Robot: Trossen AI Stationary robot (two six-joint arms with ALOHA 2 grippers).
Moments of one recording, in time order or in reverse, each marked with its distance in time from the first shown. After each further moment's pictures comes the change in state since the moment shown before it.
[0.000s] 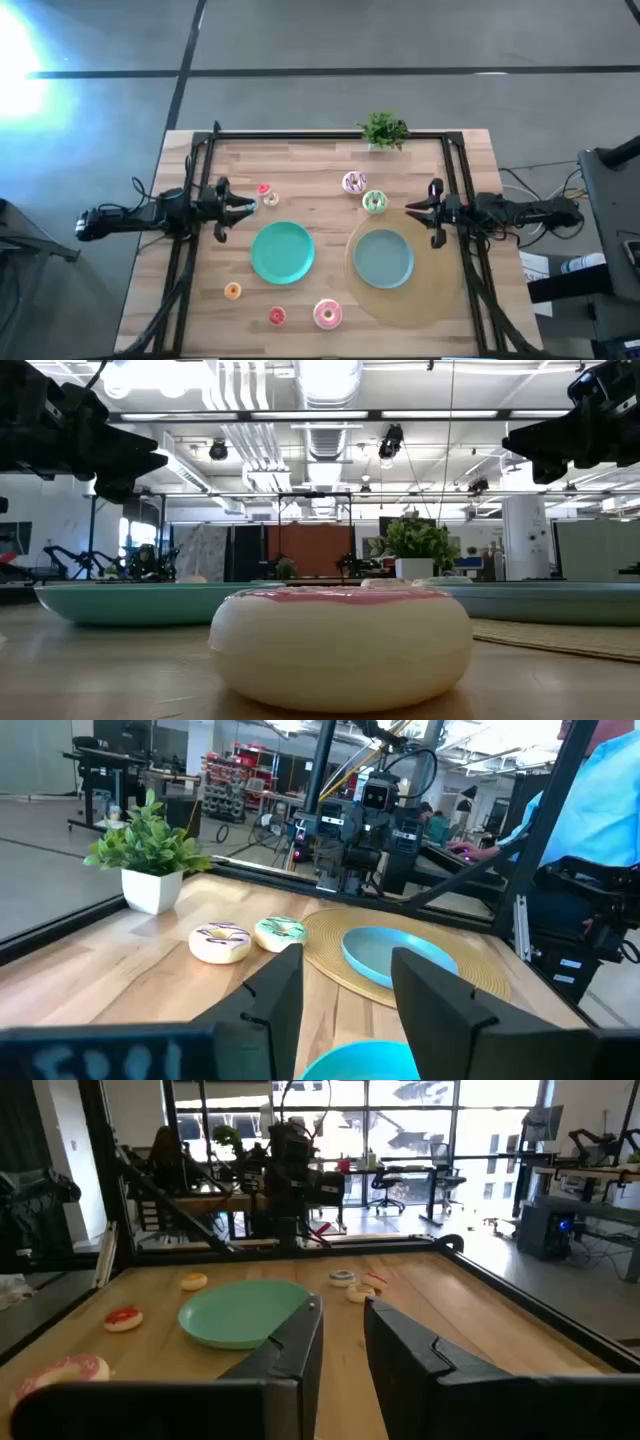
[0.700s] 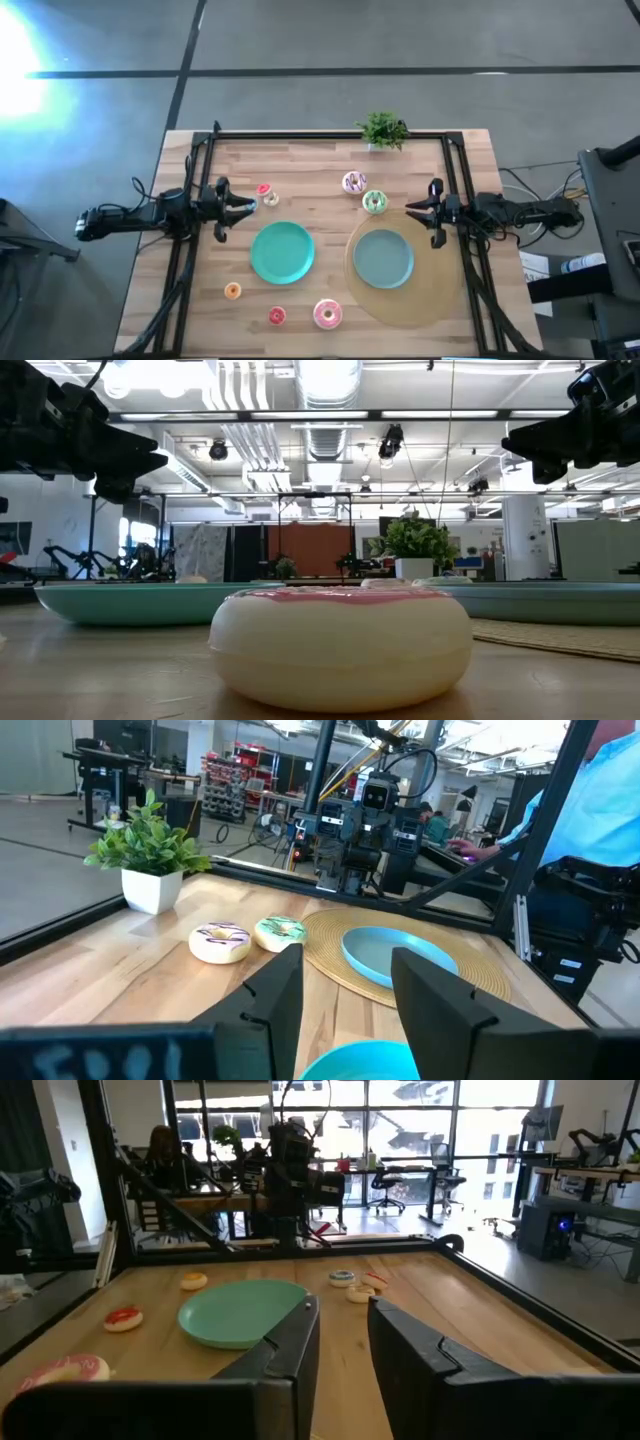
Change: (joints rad) left arm 0.000 0.000 0.000 0.000 0.000 0.000; right arm 0.000 0.000 0.000 0.000 0.000 0.000
